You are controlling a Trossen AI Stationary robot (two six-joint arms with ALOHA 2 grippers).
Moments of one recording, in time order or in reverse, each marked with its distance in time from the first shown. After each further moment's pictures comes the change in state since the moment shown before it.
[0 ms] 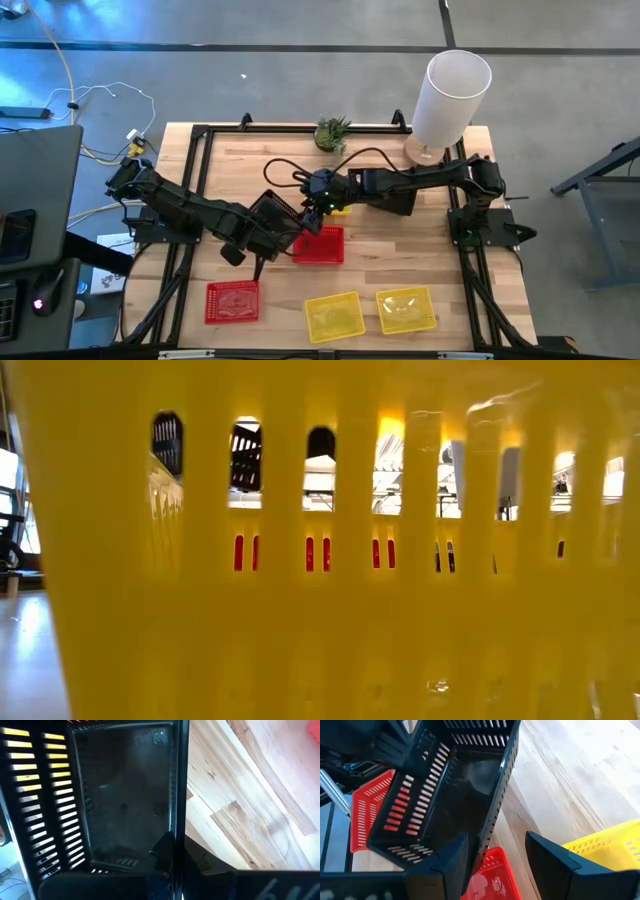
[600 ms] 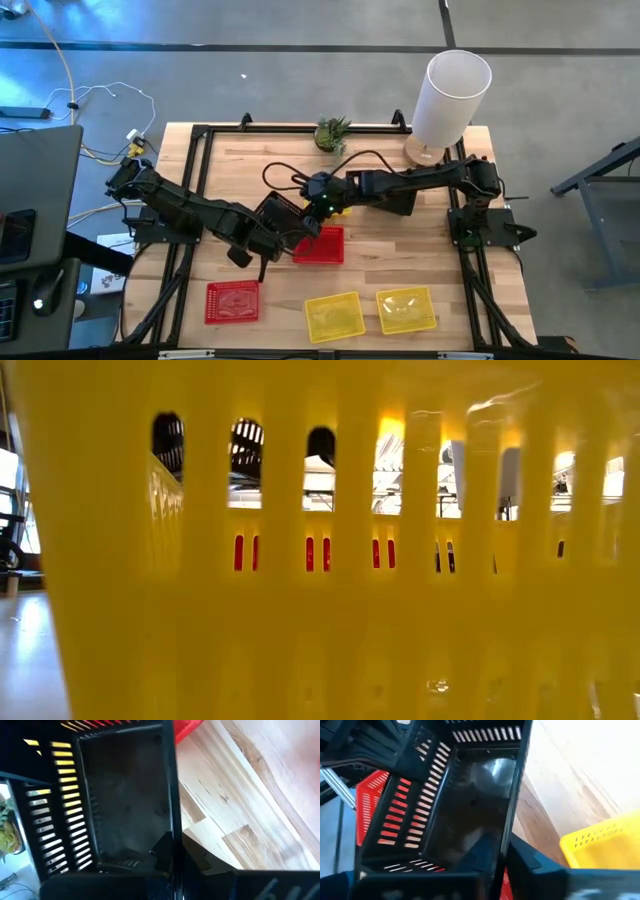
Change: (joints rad) left arm 0.000 0.000 0.000 0.095 -0.027 -0.002; right arm 0.002 0.019 0.000 -0.016 -0.044 0.041
